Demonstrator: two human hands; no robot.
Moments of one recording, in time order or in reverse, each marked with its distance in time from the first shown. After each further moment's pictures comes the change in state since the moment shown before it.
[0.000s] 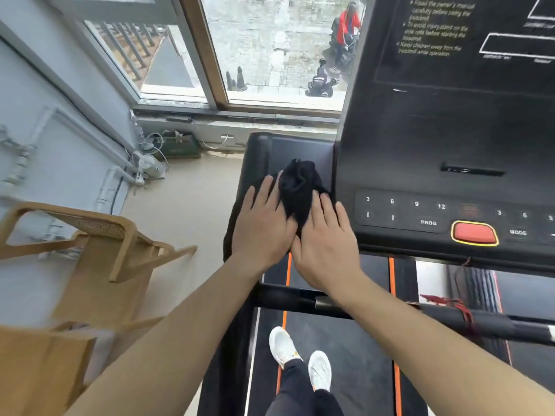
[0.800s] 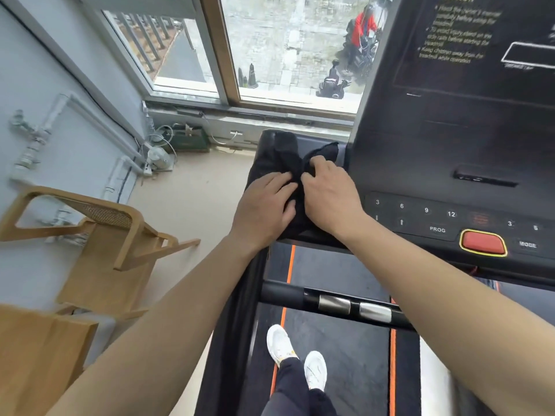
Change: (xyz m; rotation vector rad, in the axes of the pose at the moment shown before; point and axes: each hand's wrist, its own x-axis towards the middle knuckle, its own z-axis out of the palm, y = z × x) left_hand 0.016 -0.029 0.001 -0.177 0.340 0.147; right_hand 0.083 0.016 -0.027 -0.030 0.066 -0.191
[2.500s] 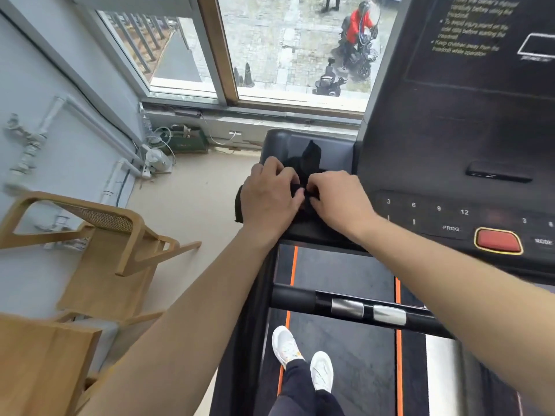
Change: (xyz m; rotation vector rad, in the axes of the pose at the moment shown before) left_hand 0.022 0.011 -0.016 0.012 -0.001 -0.385; right_hand 0.001 -0.004 -0.013 0.261 -0.067 0.096
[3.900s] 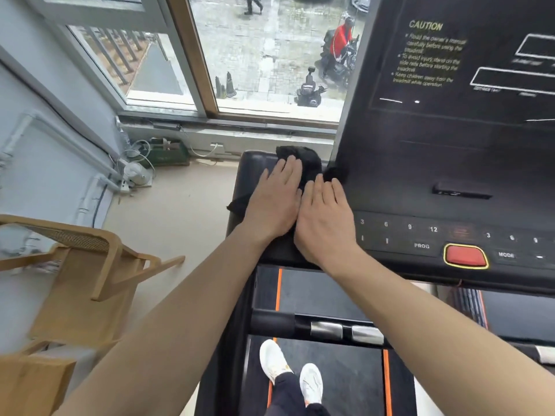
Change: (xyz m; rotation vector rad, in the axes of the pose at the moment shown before) left_hand 0.049 0.026 0.032 -0.041 -0.326 0.206; right_hand -0.014 0.004 0.007 -0.497 -0.054 0.100
